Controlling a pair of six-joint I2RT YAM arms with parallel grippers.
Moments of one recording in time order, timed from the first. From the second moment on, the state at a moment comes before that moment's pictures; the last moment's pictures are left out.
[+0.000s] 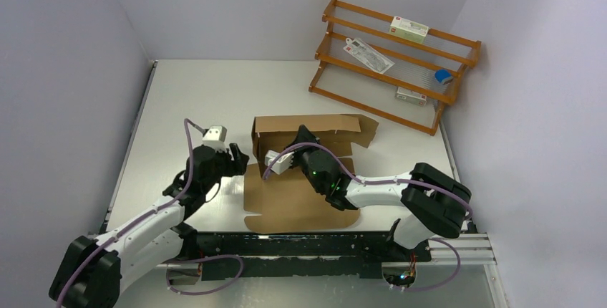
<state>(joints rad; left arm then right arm) -0.47 0.87 0.31 0.11 -0.11 -0.40 1.05 1.52 0.58 0.85 0.52 -1.35</state>
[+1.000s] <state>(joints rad) -0.54 1.52 0.09 1.46 0.02 -0.14 1.05 1.50 0.67 0.65 0.50 -1.27</state>
